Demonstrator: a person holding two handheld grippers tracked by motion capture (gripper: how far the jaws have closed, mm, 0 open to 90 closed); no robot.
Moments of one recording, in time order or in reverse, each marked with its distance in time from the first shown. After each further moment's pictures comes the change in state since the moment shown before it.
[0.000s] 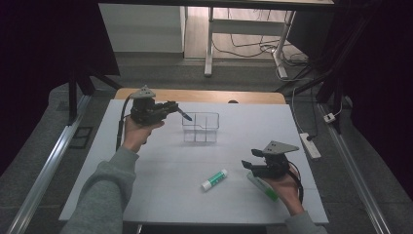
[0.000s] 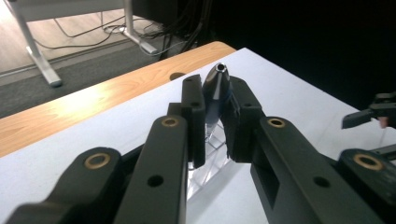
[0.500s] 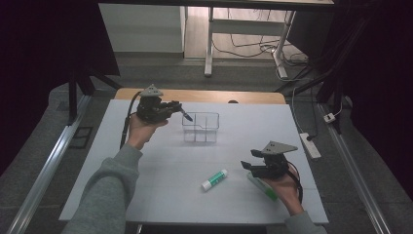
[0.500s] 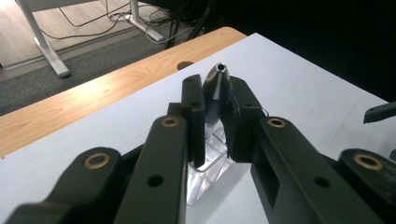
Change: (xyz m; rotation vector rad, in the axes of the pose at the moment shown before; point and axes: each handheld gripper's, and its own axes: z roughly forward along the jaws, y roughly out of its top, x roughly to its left) left arm 0.001 0.002 0.018 0.058 0.025 0.023; right arm 0.000 -0.001 0.003 0.013 0.003 0.000
